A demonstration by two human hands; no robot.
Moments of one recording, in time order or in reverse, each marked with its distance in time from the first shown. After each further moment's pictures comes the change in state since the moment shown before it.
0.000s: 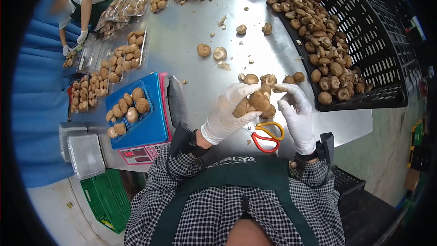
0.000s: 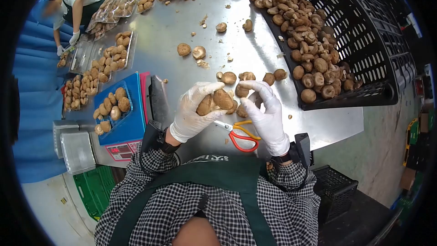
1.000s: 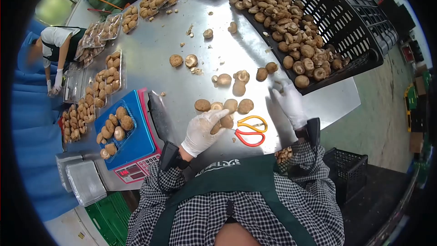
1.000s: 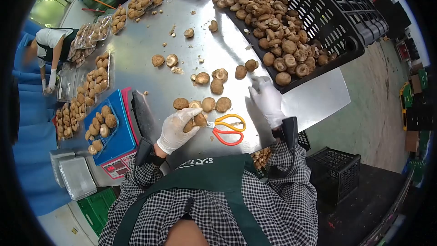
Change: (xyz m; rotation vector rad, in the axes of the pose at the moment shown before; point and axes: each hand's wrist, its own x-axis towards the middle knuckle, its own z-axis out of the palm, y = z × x) left_hand -0.055 -0.032 0.010 0.320 -0.221 0.104; right_hand -0.020 0.082 -0.065 -0.904 0.077 0.236
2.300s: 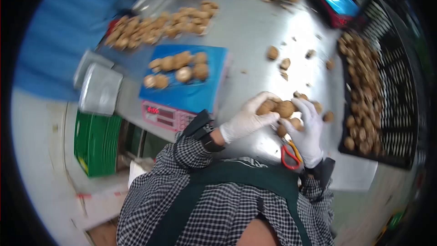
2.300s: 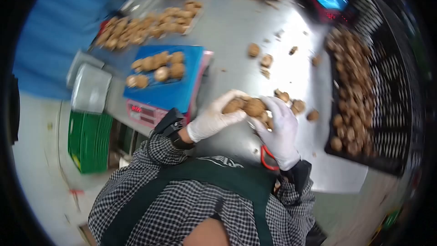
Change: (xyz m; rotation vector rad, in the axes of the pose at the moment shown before) left_hand -0.021 0.017 -0.075 -0.695 0.268 -0.529; right_hand -0.009 -0.175 0.002 0.335 -0.152 -0.754
